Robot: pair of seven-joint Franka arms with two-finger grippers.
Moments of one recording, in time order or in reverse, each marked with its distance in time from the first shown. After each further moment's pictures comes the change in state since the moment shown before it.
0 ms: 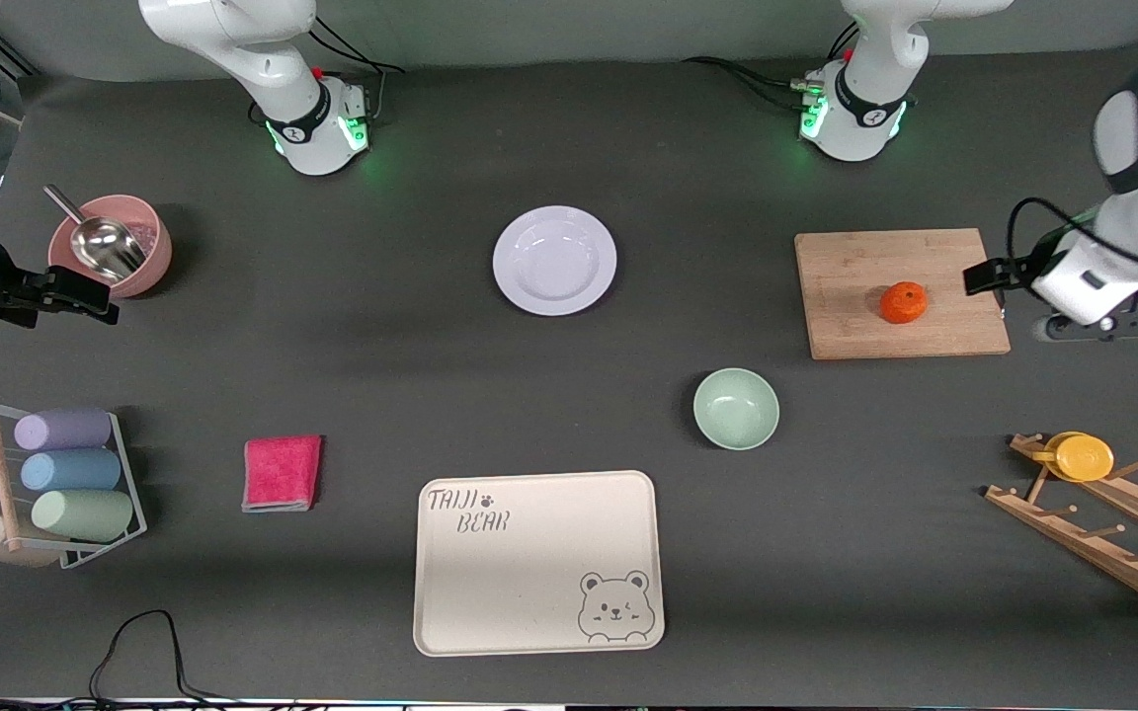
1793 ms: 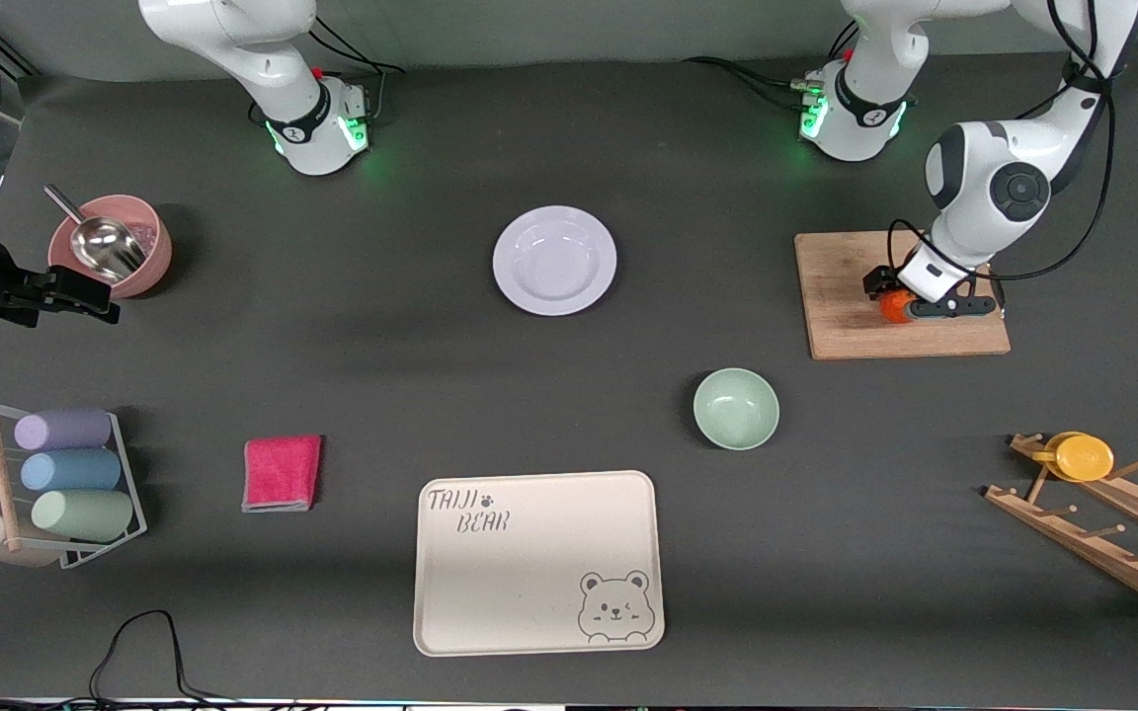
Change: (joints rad) left arm 0.000 0.096 0.001 -0.608 0.003 0.820 -0.026; right arm 0.000 -0.005 0.000 -0.002 0.000 -0.010 0.000
